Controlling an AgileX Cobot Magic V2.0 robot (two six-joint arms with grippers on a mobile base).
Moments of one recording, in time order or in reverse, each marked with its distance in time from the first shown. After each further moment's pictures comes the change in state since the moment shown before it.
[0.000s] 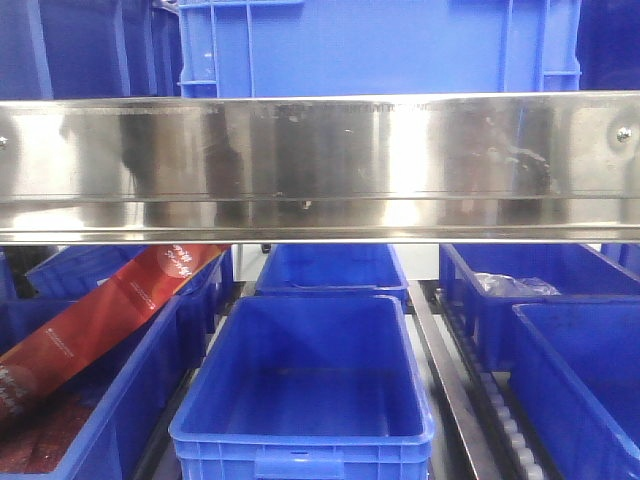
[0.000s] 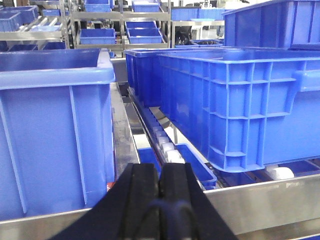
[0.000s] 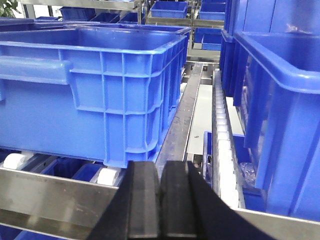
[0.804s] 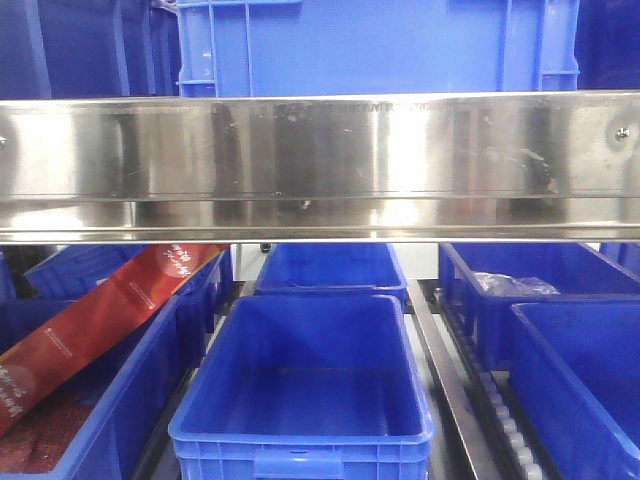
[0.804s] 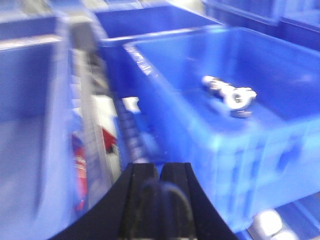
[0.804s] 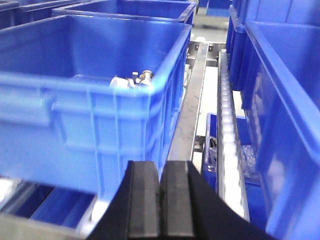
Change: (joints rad) left arm -0.004 0.587 -0.736 0.012 0.377 0.000; right arm 0.000 0.327 -0.273 0.000 0.053 0.000
